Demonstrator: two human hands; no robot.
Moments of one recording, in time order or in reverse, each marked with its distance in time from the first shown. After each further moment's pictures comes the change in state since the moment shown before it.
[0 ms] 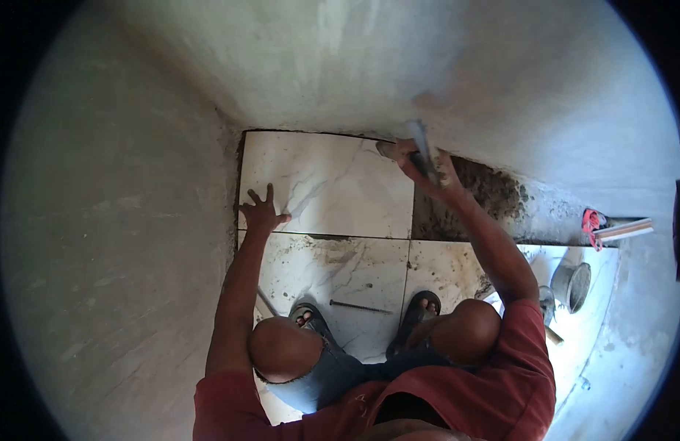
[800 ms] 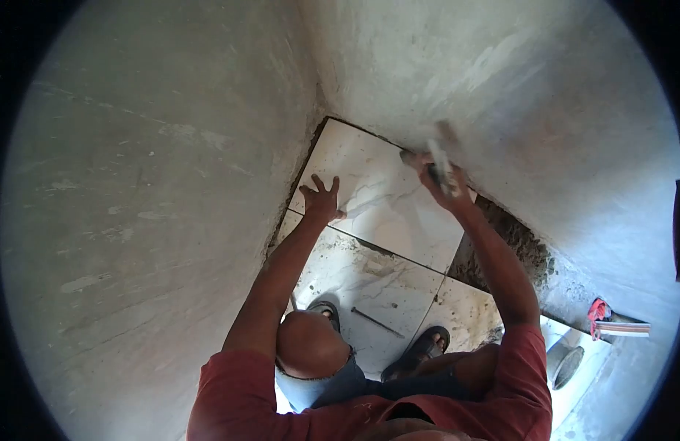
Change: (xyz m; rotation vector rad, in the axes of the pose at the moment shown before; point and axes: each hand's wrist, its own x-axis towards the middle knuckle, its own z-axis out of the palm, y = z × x) left_hand 0.004 -0.005 0.007 -0.122 0.024 0.016; right_hand 0.063 0.017 0.106 0.356 -0.208 -0.001
